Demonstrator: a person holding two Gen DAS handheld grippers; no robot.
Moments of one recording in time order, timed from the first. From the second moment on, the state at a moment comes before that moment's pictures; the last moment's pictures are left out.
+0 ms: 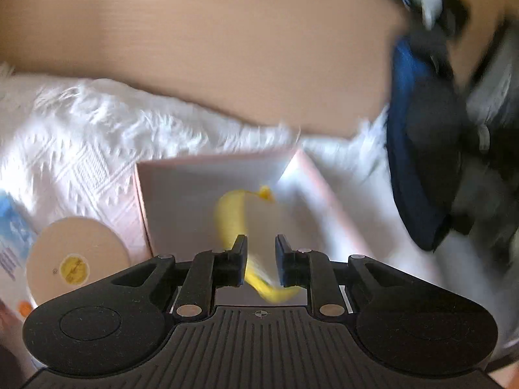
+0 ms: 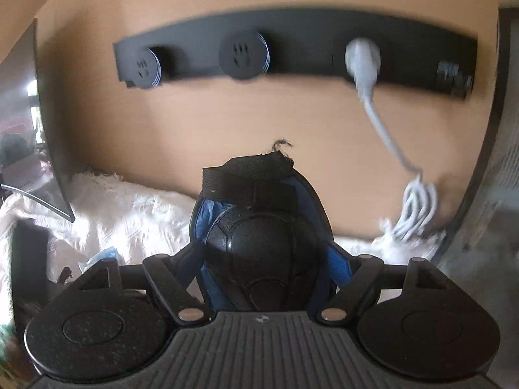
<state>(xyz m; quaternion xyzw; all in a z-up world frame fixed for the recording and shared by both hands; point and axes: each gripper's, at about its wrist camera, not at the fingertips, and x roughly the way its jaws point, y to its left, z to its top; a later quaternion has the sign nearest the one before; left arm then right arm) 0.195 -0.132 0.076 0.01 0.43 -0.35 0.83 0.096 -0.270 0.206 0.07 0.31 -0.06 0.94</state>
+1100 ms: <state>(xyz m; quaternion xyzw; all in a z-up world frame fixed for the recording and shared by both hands) 0.103 0.157 0.075 -0.06 0.34 -0.12 0.93 0.075 -0.194 0.139 0.04 0.32 -0.08 0.94</state>
